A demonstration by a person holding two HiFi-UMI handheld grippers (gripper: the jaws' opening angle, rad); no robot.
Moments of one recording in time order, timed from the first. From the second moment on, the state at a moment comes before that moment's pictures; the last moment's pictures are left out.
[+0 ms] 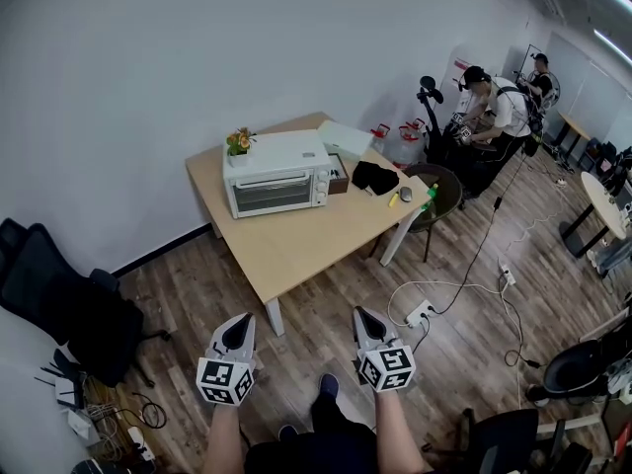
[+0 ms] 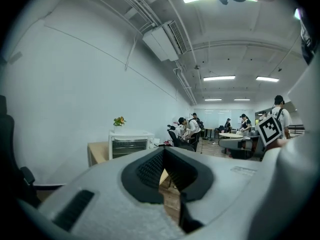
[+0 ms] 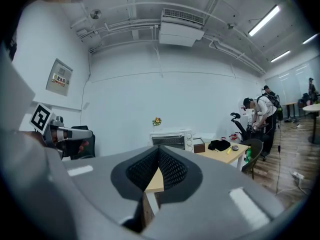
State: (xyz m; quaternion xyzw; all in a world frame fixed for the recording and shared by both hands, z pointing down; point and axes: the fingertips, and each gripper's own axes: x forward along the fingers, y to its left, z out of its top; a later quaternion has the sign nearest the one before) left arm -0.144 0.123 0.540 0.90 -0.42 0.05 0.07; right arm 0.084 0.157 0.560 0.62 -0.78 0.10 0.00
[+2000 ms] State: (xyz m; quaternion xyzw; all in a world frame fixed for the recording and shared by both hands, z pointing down) left arm -0.083 -0.056 0.528 0.84 -0.54 0.03 0.07; right arm 0.184 -0.069 0.566 0.56 -0.82 0.12 0.00
